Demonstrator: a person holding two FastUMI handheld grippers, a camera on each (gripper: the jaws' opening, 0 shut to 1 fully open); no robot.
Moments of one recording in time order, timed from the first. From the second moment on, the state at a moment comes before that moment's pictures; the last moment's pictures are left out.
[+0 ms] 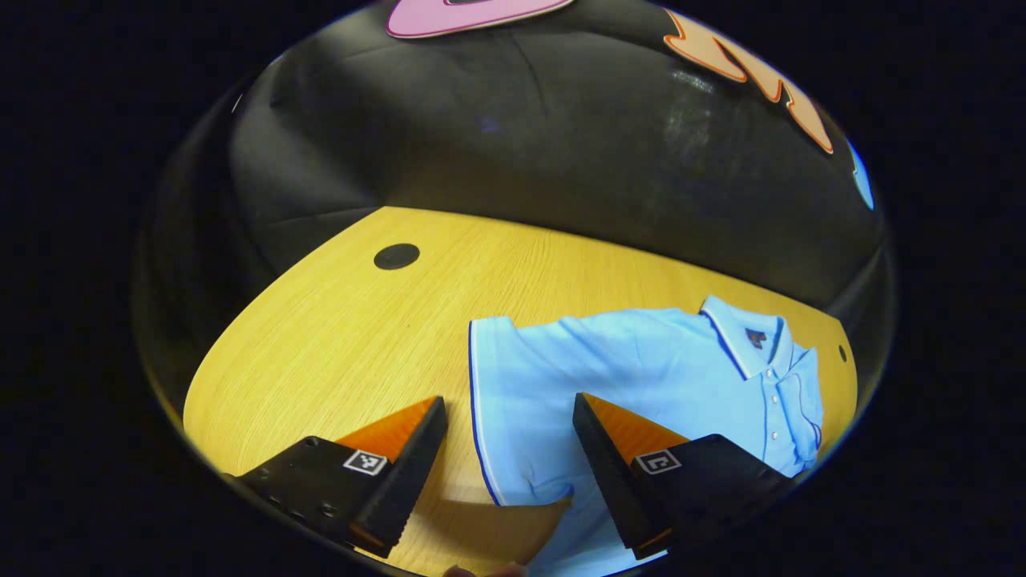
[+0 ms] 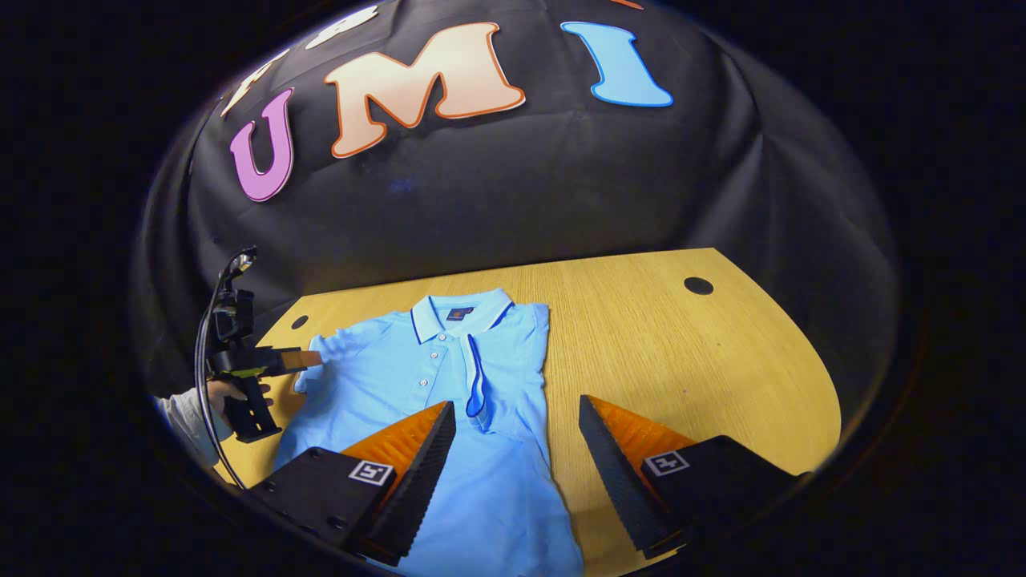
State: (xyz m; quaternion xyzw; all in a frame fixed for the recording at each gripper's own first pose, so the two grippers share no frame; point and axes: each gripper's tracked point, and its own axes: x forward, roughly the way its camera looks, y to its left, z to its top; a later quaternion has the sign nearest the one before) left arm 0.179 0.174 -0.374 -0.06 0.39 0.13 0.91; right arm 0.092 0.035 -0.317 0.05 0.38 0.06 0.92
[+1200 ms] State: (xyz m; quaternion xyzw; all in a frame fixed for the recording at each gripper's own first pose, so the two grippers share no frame) left arm 0.211 -0.016 -0.310 -0.05 0.35 -0.04 0.93; right arm 0.067 -0.015 -0.291 0.07 0.36 0.02 0.93
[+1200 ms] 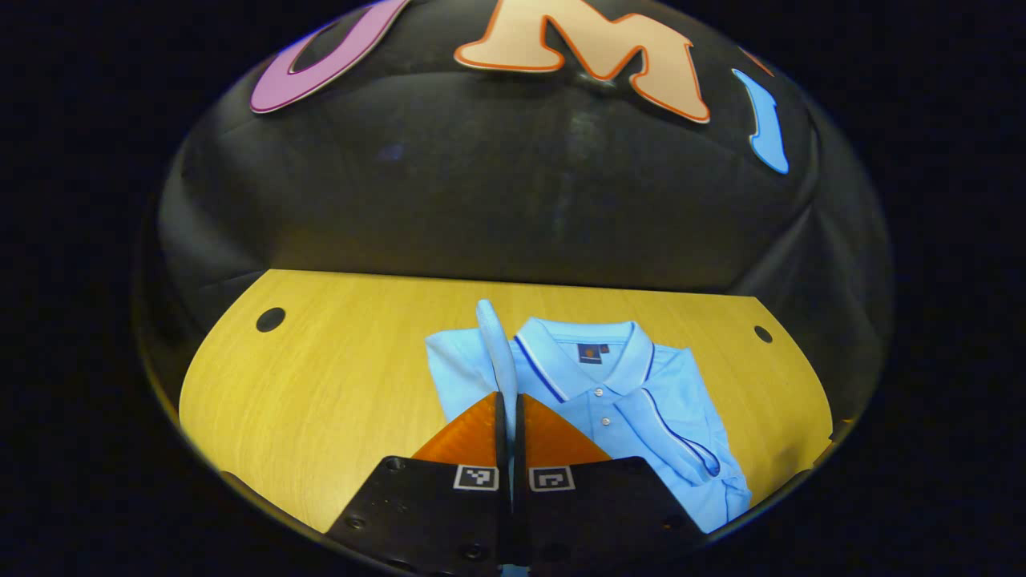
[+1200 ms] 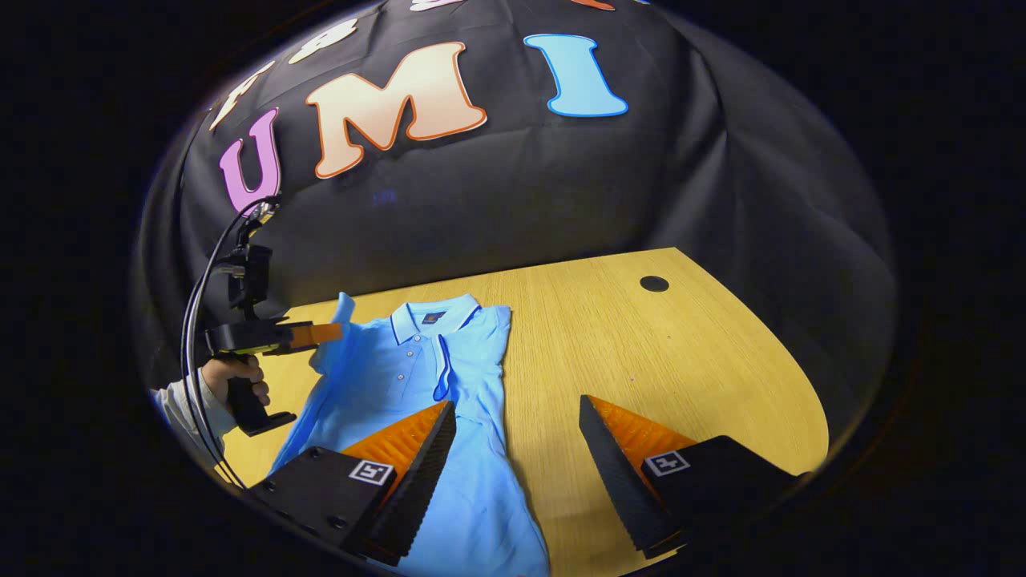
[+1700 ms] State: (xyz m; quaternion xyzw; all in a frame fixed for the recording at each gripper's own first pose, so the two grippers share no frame) left arm 0.198 -0.049 -0.330 -0.06 0.37 -0.10 0.92; right arm 0.071 -0.021 -0.292 0.06 0.35 -0.02 0.93
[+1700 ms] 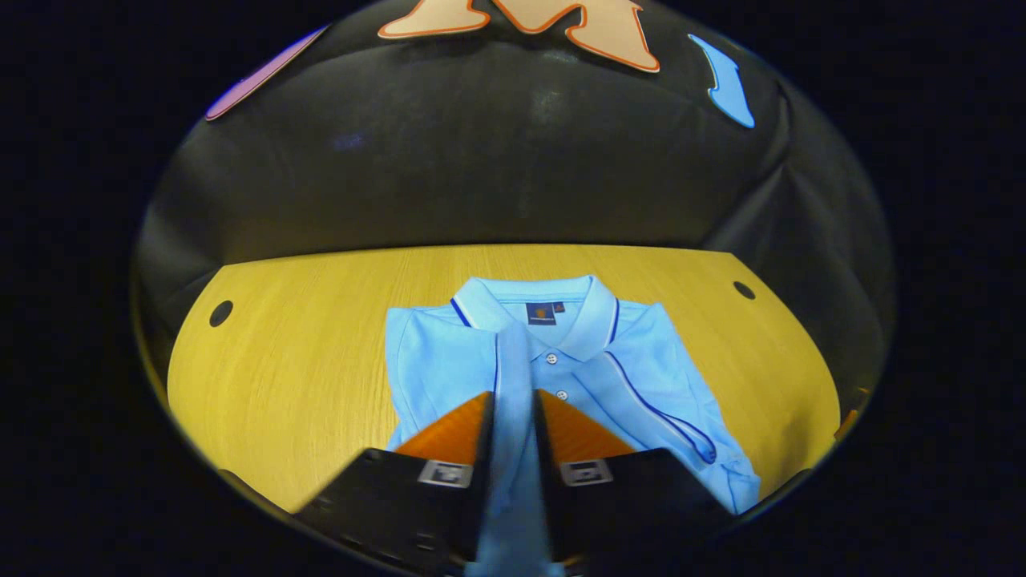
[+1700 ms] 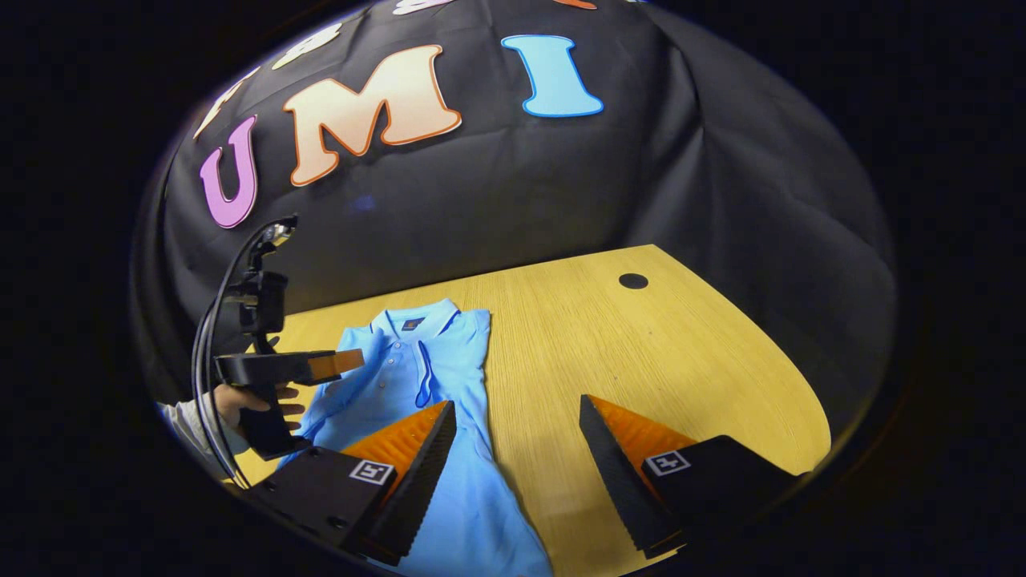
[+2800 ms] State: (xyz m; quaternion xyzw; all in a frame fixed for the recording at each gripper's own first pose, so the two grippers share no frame) left arm -0.111 0.059 -0.256 -0.01 0.33 -0.03 0.94; right arm -0.125 -0.013 -0.275 0.02 0.36 0.05 0.93
